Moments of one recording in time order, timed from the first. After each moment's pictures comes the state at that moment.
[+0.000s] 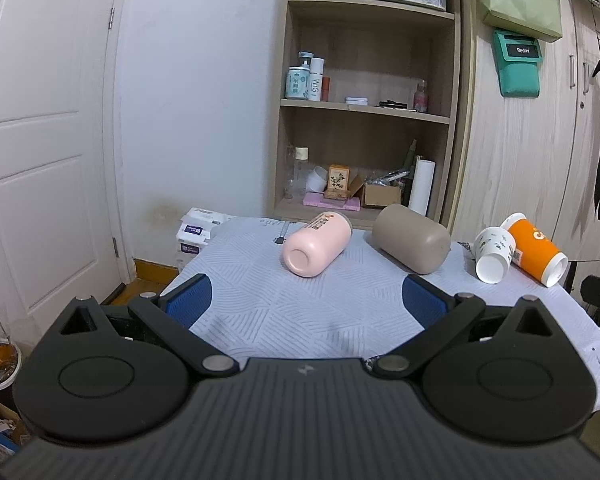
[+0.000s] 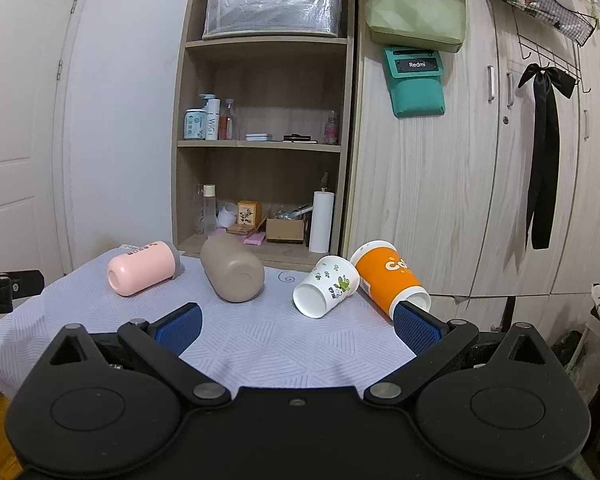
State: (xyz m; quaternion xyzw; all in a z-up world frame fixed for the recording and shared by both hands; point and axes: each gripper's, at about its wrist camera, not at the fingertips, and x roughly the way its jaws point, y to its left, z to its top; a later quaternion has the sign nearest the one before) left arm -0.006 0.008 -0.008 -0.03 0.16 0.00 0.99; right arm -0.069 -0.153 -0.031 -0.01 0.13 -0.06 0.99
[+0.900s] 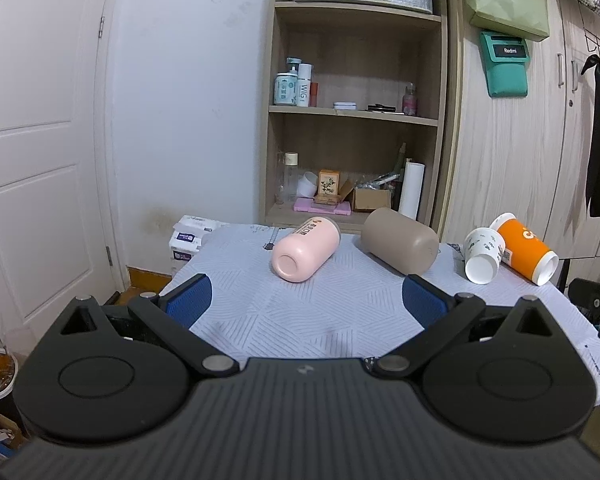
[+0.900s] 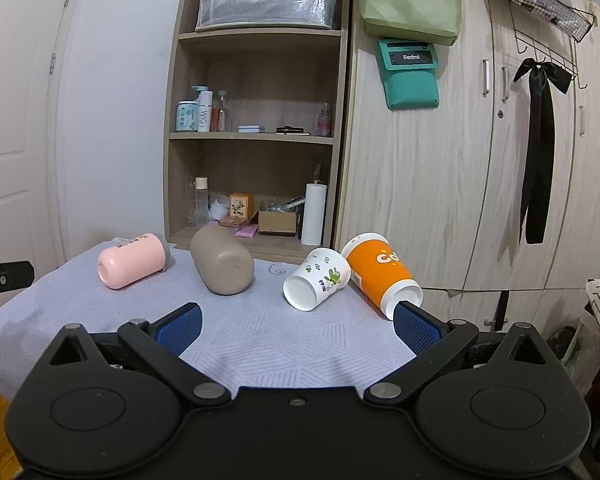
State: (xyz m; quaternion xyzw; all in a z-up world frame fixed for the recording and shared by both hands) left arm -0.012 0.003 -0.003 -0.02 0.15 -0.01 0.99; right arm -0.066 -0.158 -0.032 -0.01 0.14 -0.07 0.99
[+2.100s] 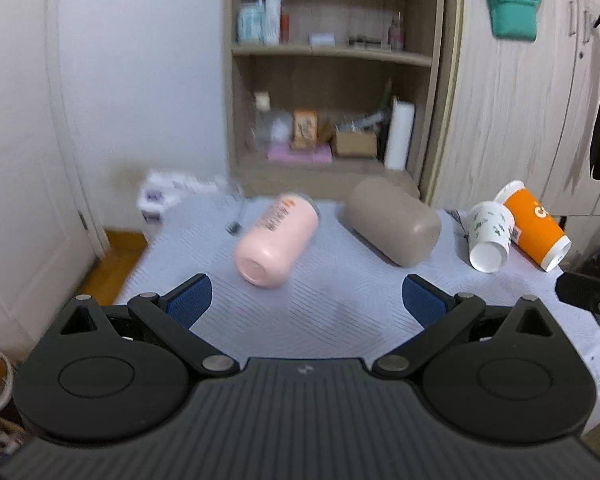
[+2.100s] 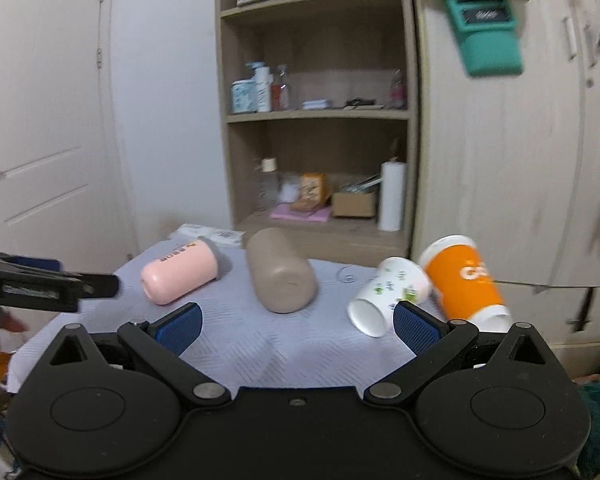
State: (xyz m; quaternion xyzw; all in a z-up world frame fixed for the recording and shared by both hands) left arm 0.114 -0.014 0.021 -0.01 0.28 -0.06 0.96; right arm 0.022 -0.186 -0.007 0.02 0.20 0.08 0.98
